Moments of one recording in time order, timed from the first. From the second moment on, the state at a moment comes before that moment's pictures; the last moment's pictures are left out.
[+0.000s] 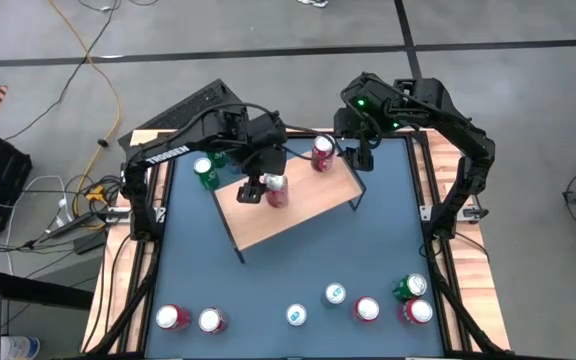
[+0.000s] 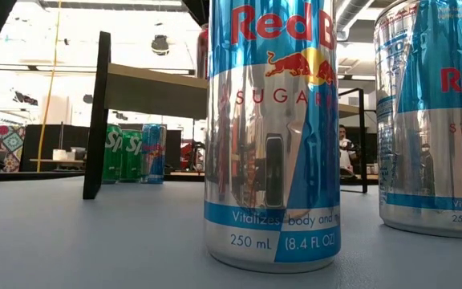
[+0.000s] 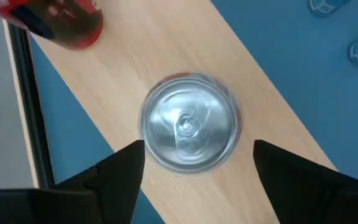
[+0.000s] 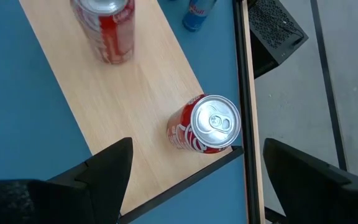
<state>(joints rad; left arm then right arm) 0.20 1.86 2.22 -1.44 0.05 0.37 -0.30 1.72 2.33 -1.57 0.07 -0.35</state>
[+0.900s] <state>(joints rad) -0.07 1.68 2.35 -1.57 0.02 0.06 -0.07 1.83 2.33 -1.32 -0.06 -0.63</state>
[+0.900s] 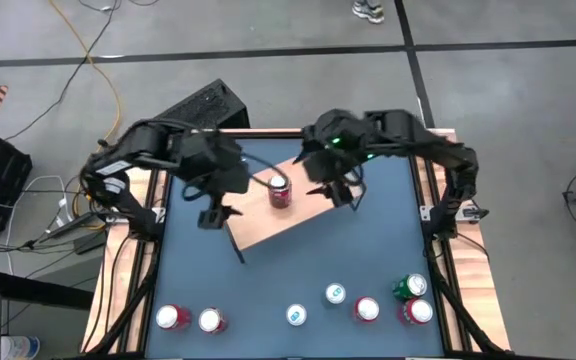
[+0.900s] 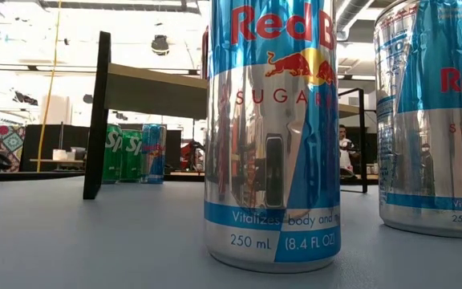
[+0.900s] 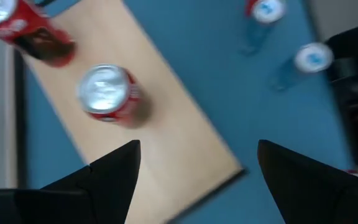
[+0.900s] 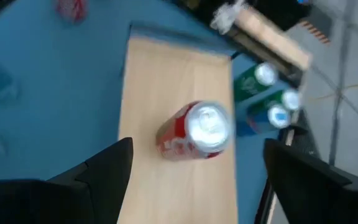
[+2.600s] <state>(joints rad) -0.34 1.56 2.35 -1.57 -0.03 -0.19 -0.26 2.09 2.33 -1.20 -0.47 -0.74</state>
